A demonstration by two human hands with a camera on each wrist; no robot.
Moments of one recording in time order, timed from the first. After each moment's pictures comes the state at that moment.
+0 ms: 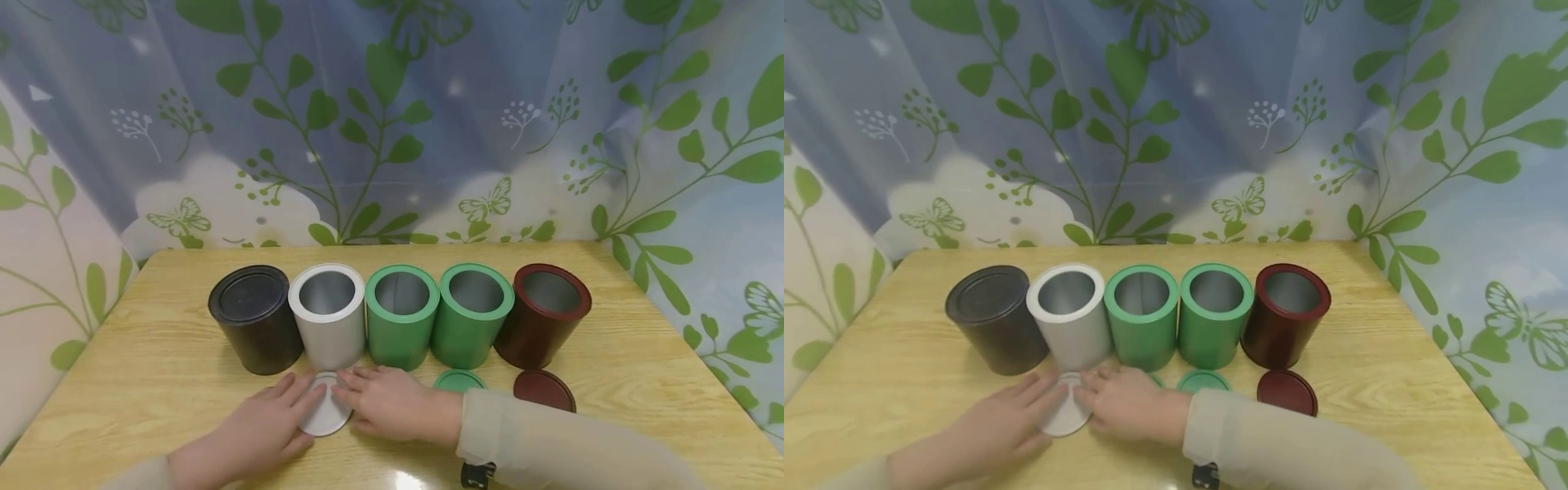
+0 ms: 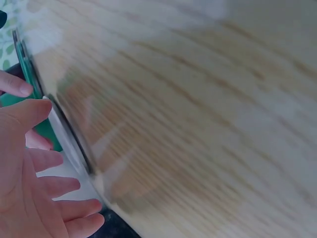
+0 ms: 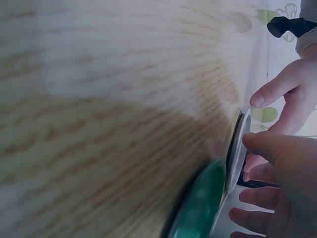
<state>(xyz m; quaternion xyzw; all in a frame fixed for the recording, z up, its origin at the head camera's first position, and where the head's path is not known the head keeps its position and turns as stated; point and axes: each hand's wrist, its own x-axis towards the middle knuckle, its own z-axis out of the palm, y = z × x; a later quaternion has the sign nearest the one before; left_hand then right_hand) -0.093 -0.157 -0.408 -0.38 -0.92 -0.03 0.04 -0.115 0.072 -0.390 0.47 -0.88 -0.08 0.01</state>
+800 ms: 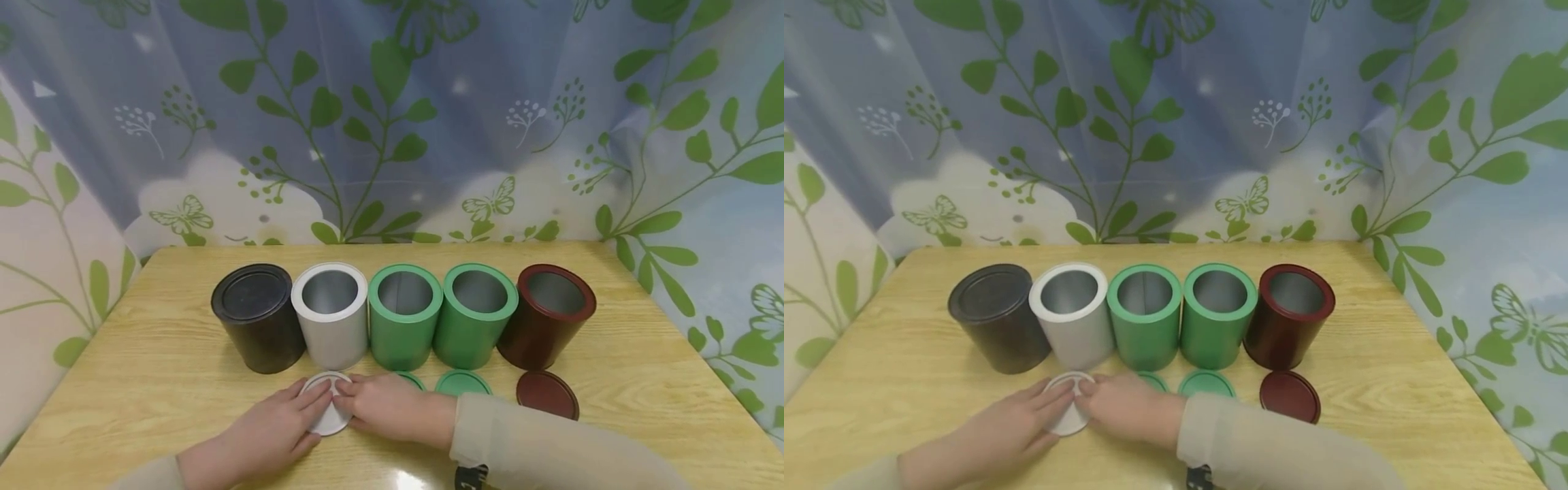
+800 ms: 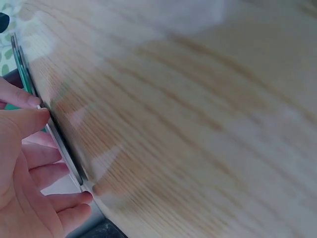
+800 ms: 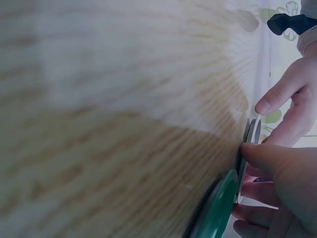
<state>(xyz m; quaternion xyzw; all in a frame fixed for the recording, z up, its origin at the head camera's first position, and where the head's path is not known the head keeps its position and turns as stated) -0.094 -0.151 -0.409 -0.42 -0.91 -0.04 -0.01 -0.119 0.062 -0.400 0.49 -0.87 -0.07 0.03</state>
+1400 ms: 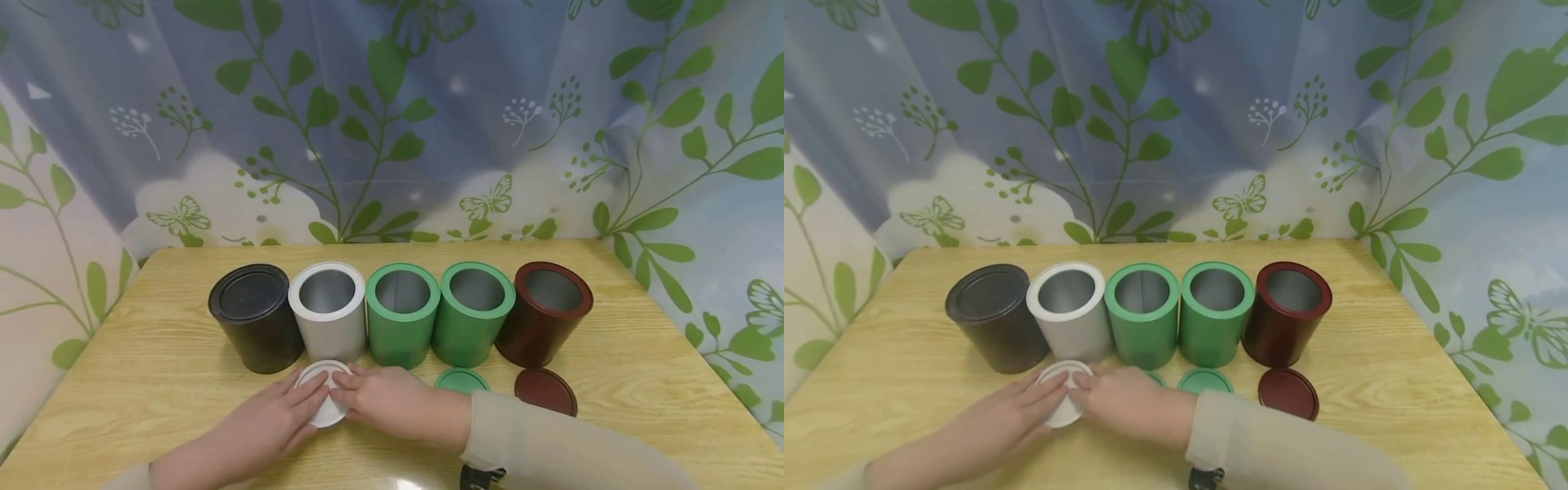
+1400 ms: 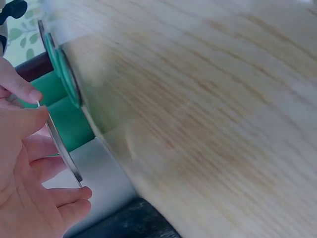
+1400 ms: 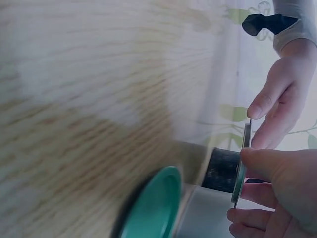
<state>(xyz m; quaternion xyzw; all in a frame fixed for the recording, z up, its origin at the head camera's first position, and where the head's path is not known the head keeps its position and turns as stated) -0.089 -0.154 -0.389 -0.44 -0.89 -0.03 0.08 -0.109 0.070 -0.374 0.48 -0.87 -0.06 0.06</state>
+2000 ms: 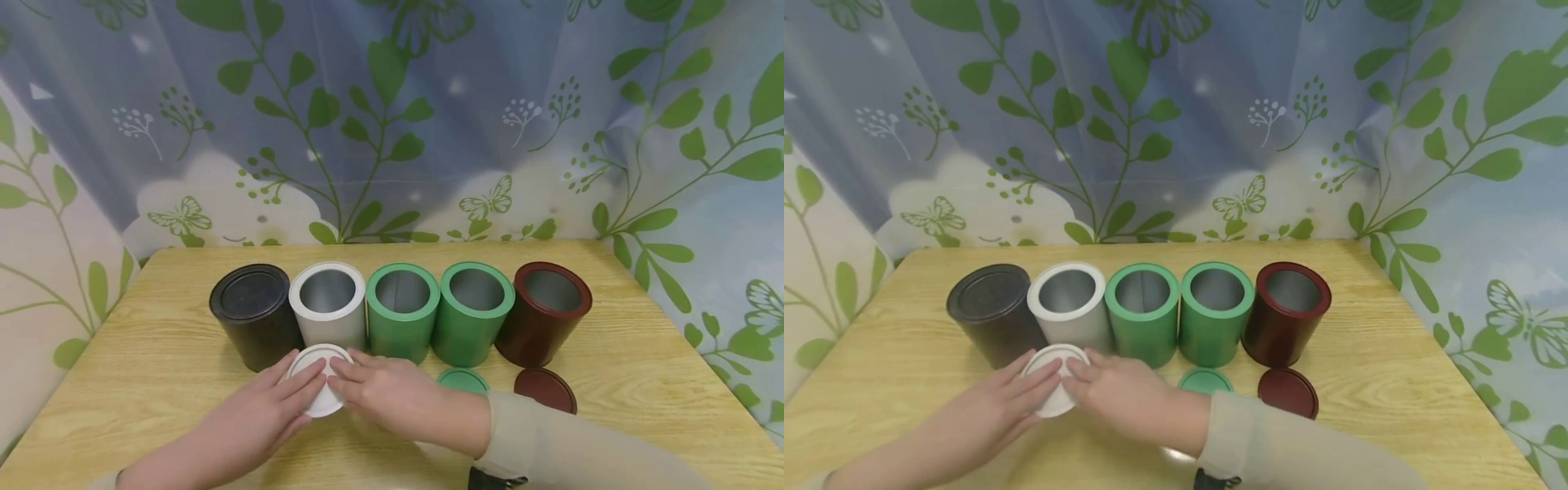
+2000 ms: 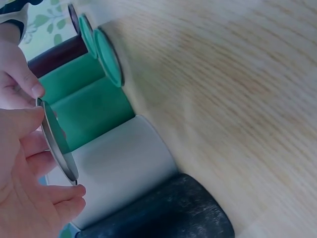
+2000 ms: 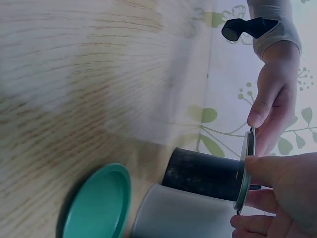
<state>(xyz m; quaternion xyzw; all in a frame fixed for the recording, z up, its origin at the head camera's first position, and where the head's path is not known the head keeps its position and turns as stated) -0.082 -0.159 -0.360 -0.46 -0.87 -0.04 0.17 -0.098 0.077 -0.347 0.49 -0.86 -0.03 0.16</state>
